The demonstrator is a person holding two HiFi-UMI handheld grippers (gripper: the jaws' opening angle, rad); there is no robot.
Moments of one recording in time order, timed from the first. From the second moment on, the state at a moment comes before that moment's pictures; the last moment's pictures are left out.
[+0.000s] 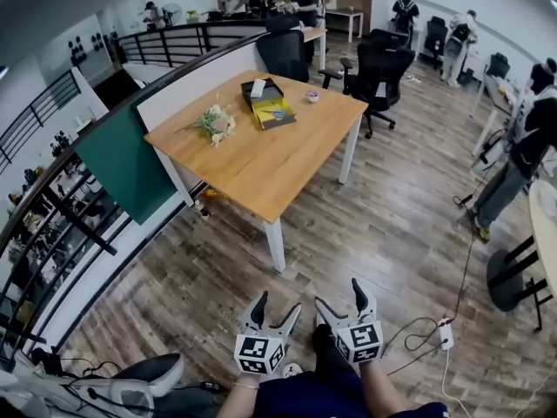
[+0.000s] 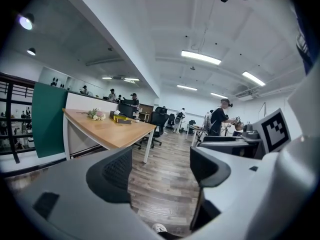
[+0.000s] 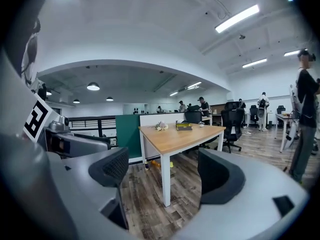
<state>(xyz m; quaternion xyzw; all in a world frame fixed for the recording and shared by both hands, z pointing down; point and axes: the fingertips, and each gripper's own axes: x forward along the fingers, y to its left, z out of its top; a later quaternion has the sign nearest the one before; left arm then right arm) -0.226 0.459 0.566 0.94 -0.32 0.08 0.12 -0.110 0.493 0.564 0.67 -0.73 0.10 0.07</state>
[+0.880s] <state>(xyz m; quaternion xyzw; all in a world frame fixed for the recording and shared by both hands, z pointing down) -0.111 0.303 0.584 0.89 -0.42 0.08 0.16 0.013 0.312 0.584 0.59 -0.79 0.11 0.10</state>
